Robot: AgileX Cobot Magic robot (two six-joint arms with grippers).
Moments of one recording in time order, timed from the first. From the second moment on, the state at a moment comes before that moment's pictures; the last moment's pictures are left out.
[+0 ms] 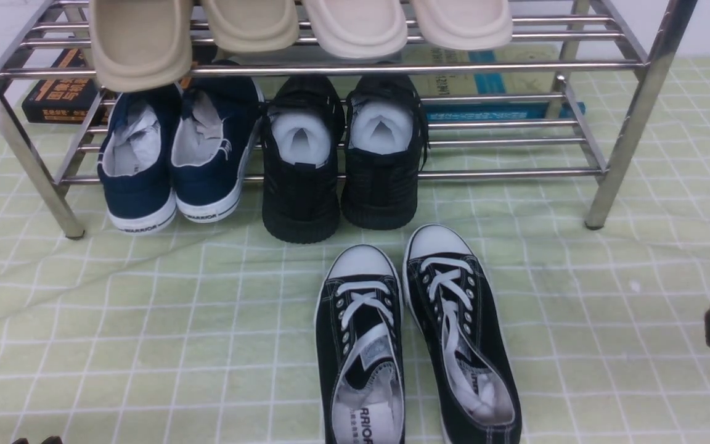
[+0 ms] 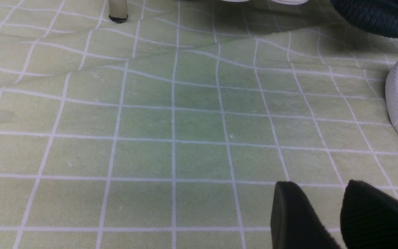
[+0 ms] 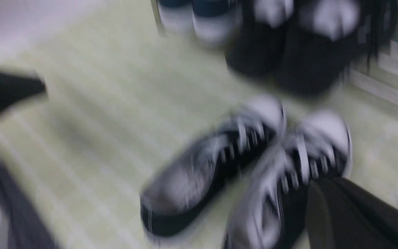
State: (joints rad) right arm 0.82 0.49 -0.58 -0.01 0.44 0.14; left arm -0.09 -0.01 0.02 -0.10 0.40 -0.06
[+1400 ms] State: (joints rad) right arm 0.45 0.10 -0.06 -0.01 0.16 0.09; left arm -0.09 -0.01 0.02 -0.10 0.40 -0.06
